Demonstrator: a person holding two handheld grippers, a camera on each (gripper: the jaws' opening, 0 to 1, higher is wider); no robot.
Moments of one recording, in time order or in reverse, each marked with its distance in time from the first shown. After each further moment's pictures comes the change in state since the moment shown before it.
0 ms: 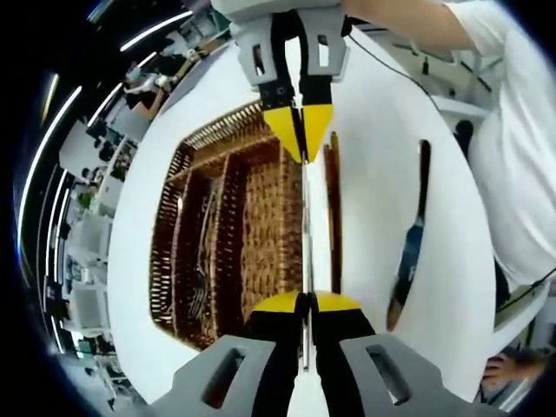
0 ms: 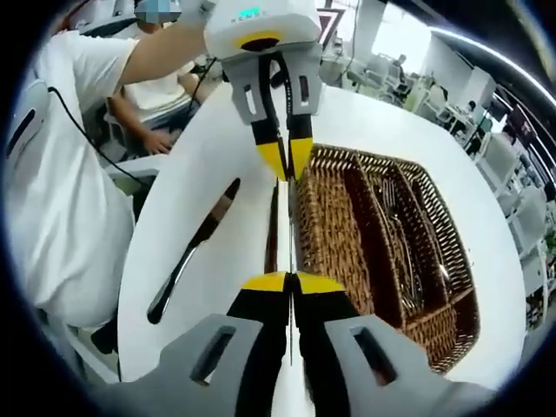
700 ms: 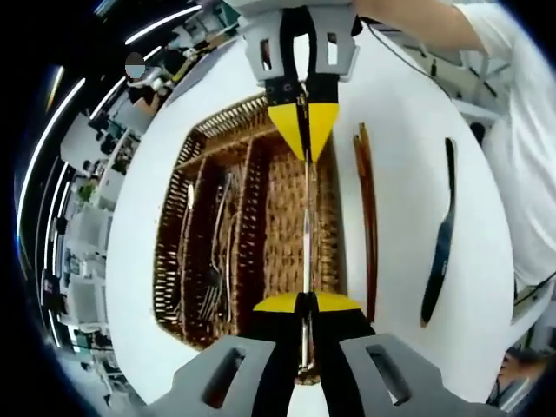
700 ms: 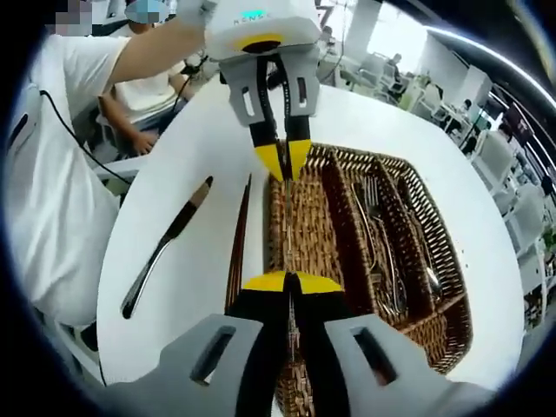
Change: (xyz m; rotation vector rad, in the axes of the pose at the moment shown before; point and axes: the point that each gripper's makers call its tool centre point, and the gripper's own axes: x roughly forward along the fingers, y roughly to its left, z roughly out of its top) left arm 0.015 0.023 -0.004 -0.022 0.005 -0.002; right arm 0.010 -0.033 -0.005 0.009 0.004 -0.025
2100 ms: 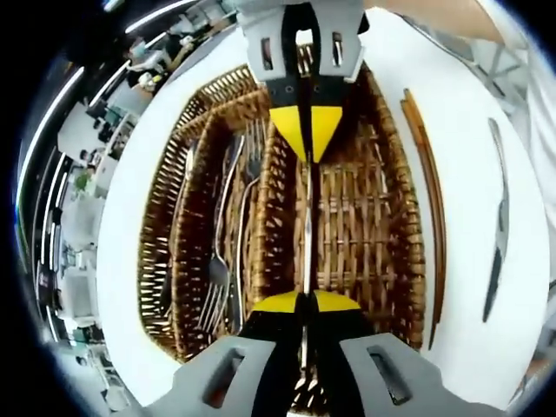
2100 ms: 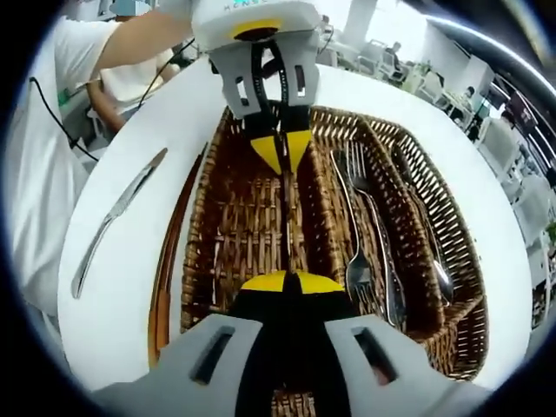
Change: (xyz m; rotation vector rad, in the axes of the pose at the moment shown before) left arm 0.053 0.039 -0.031 -0.016 0.046 -0.017; right arm 0.056 -0.036 -0.037 0.019 0.042 0.025
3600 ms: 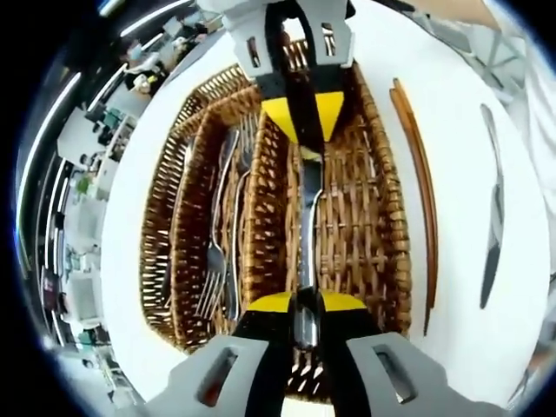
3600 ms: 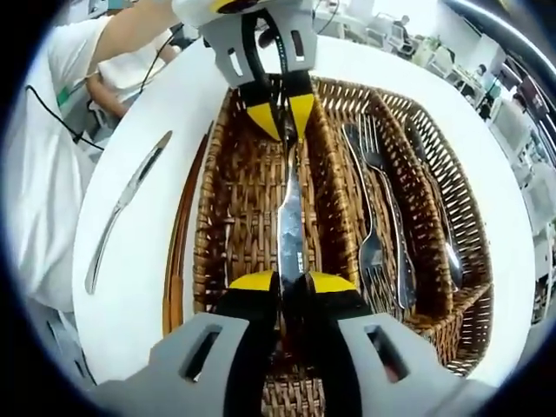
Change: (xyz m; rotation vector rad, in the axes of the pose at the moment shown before) left arm -0.007 -0.011 -0.005 0.021 0.021 0.016; right arm -0.006 0.011 -0.013 0.023 0.146 0.058
